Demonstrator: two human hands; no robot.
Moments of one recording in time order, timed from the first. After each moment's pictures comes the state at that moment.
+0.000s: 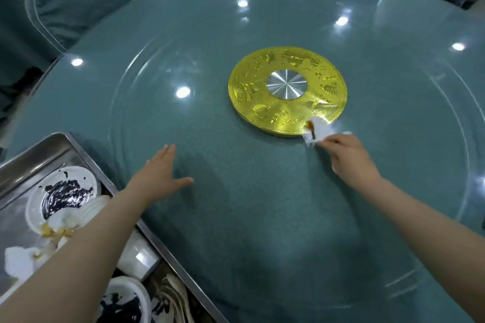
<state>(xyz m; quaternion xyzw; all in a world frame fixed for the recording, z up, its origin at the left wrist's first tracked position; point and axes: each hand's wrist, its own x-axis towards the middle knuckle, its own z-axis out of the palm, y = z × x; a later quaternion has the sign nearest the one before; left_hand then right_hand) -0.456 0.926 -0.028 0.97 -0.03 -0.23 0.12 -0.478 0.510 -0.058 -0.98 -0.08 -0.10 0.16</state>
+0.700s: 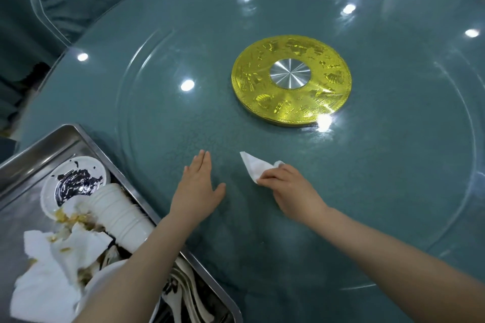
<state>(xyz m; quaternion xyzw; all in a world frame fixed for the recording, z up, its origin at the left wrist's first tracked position) -0.522 0.859 -0.038 0.97 -0.03 -0.15 0.21 -0.542 0.634 -0.063 -0.93 -0.25 -0.07 0.26</state>
